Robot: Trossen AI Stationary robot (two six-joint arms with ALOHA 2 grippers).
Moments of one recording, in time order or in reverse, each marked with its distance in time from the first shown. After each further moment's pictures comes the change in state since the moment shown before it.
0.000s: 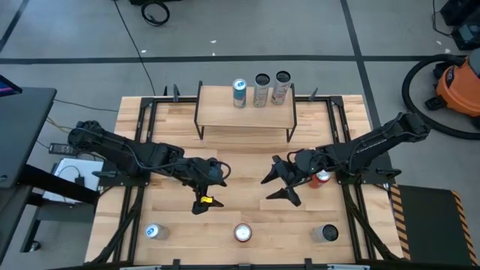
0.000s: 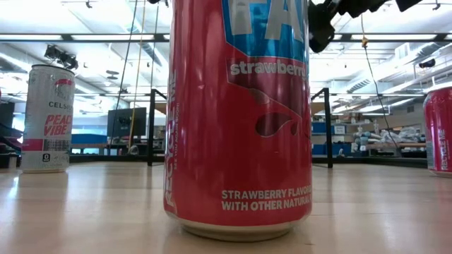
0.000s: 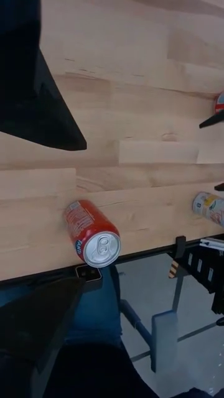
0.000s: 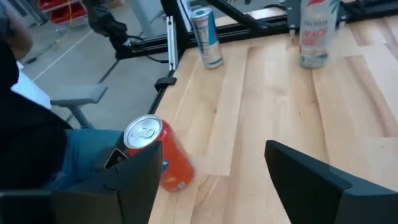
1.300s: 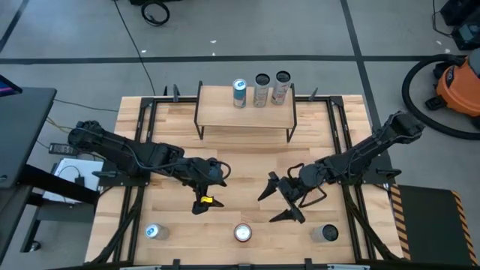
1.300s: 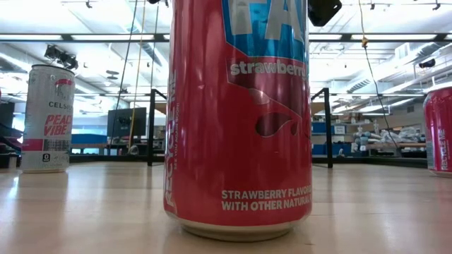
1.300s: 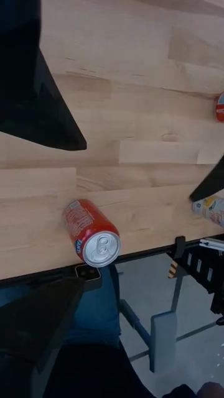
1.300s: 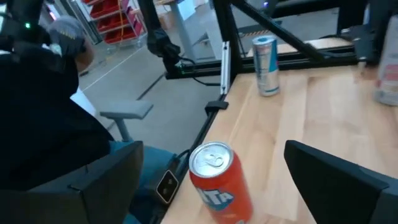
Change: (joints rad) left arm 0.000 0.000 0.000 0.001 0.000 -0.007; right arm 0.156 0.112 0.000 0.267 0.010 0.004
